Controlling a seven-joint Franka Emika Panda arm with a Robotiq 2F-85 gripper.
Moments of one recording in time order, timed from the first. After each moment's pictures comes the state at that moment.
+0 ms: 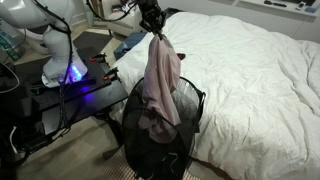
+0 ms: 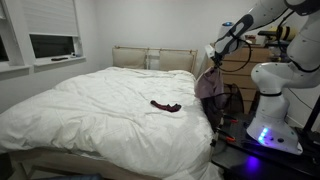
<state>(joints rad) 1.90 0.54 -2.57 -2.70 -0.07 2.73 1.94</state>
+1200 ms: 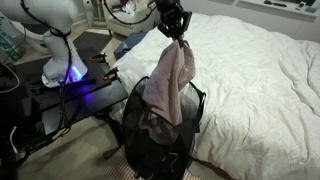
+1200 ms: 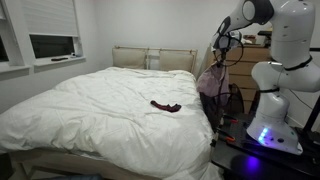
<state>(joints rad) 1.13 0.53 -2.05 -2.43 0.31 2.73 1.75</state>
